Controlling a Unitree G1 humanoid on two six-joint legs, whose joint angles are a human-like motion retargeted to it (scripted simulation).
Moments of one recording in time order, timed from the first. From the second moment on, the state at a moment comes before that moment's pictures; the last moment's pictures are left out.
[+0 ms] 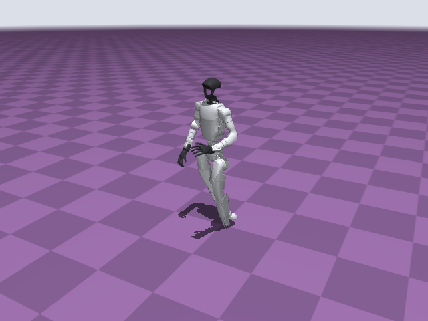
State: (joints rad) left arm 0.12 0.45 -0.30 0.15 0.41 -0.28 0.66; right arm -0.04 -0.34 0.63 0.96 -0.59 -0.14 -0.22; waist 0.05 0.06 -0.12; left_leg -0.13 0.14 0.21 0.21 -0.42 -0.12; right_leg 0.11 0.08 -0.90 0.24 -0.28 -0.21
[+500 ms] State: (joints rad) left arm 0.19 0.48 -0.31 0.00 0.44 -0.32 0.73; right arm -0.02 -0.27 0.58 1.13 -0.50 -0.17 -0.43; waist -0.02 0.07 -0.11; left_leg -0.04 0.15 0.20 0.09 -0.39 -0.16; right_leg 0.13 0.06 -0.85 0.32 -0.24 -0.24
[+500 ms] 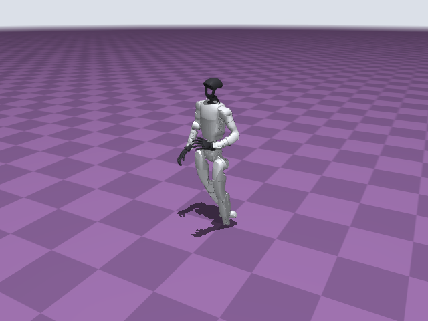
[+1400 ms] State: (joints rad) left arm 0.27 0.46 -0.30 -0.03 0.31 -0.35 0.70; right arm -0.03 -0.28 0.62 1.11 -0.47 -0.20 -0.41; waist -0.10 0.11 -0.11; left_leg 0.01 0.16 0.21 -0.04 -0.32 -0.21; right_leg 0.10 0.05 -0.84 0.39 -0.16 -0.26
